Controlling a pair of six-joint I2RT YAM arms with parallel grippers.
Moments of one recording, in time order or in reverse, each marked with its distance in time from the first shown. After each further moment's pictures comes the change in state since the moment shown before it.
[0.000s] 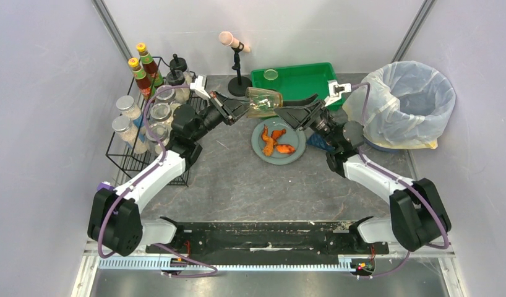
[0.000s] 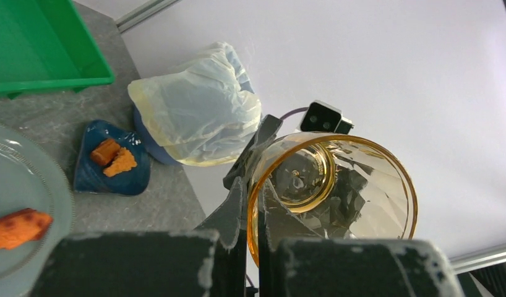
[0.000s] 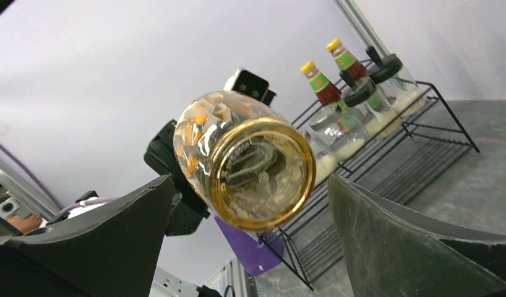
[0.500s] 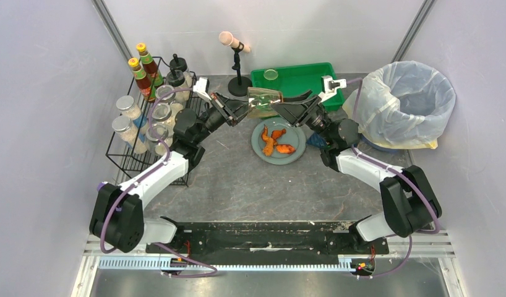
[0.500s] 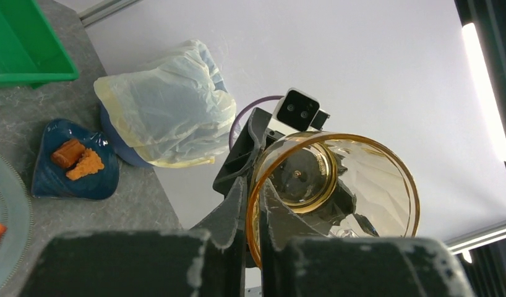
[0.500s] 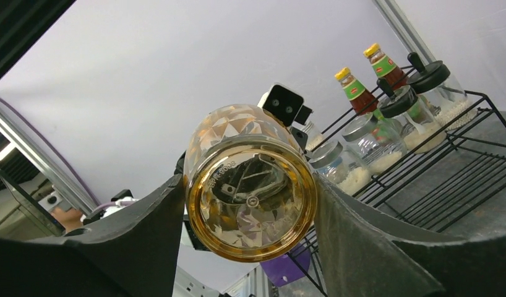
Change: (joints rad) left arm -0.019 0.029 -0.046 0.161 -0.005 -0.120; right arm 0.026 0.133 0.077 0.190 -0.038 0.117
